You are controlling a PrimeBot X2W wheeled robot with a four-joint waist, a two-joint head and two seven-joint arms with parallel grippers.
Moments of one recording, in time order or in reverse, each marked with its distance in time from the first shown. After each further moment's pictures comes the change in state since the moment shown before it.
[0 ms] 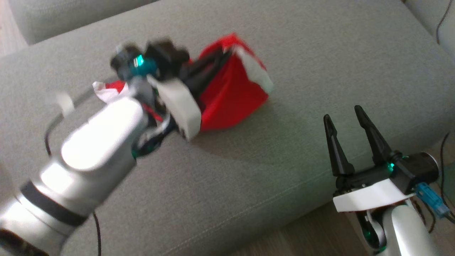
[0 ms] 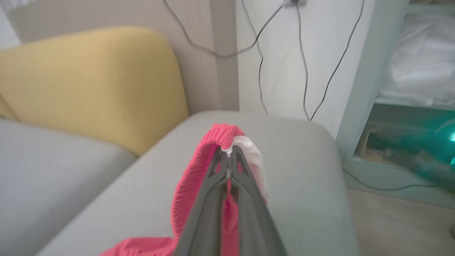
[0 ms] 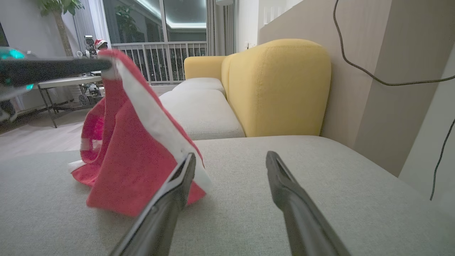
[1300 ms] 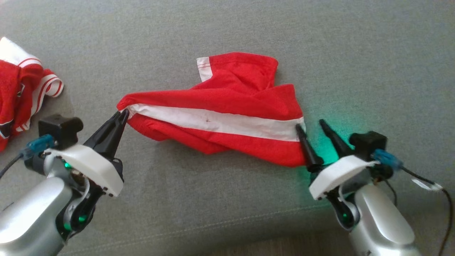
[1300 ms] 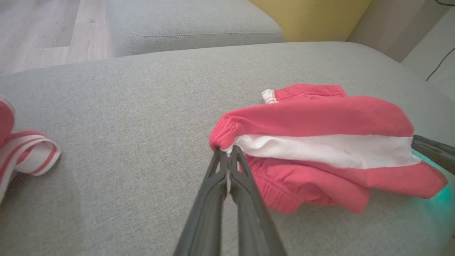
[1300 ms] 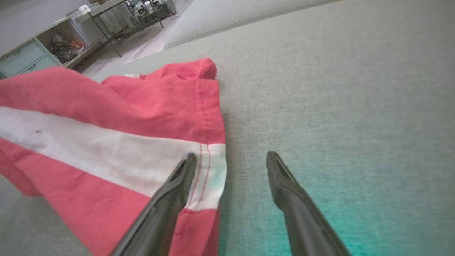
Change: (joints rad) left arm 0.368 0.367 0.064 -0.204 -0.321 0.263 -0.119; right arm -0.227 -0.001 0.105 0.493 0.214 0.000 0.067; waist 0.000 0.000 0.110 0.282
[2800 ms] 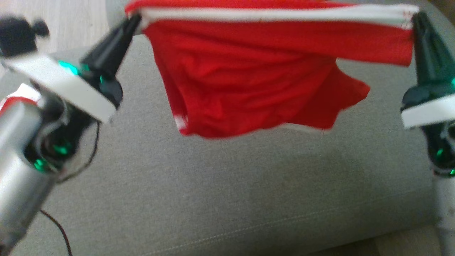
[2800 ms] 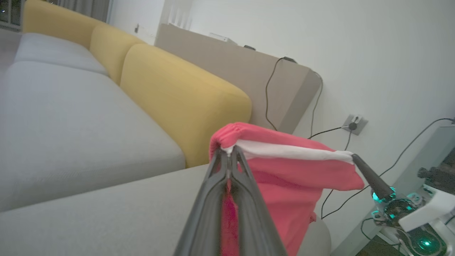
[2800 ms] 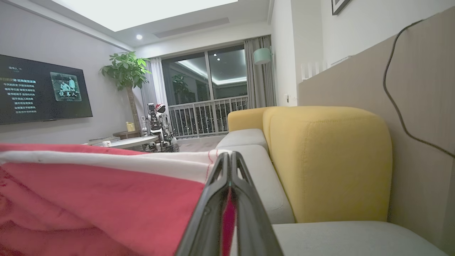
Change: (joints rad) left arm -0.166 -0.107 0.234 -0.156 -0.275 -0.133 0.172; right arm -0.073 -0.172 -0.216 -0.540 0.165 0.000 0.165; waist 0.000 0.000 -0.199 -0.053
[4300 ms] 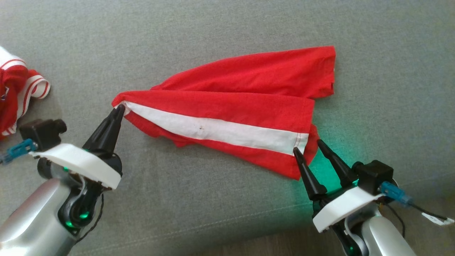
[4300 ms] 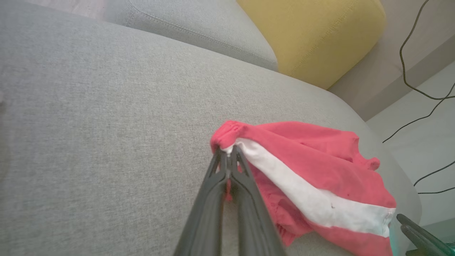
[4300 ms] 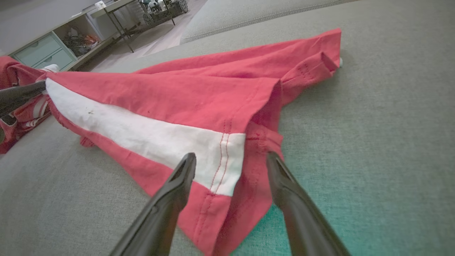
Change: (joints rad) left arm 0.243 -0.023 -0.062 0.266 0.110 -0.034 -0.231; right arm 0.288 0.128 0.271 0.246 -0.177 0.000 -0.136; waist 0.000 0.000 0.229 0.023
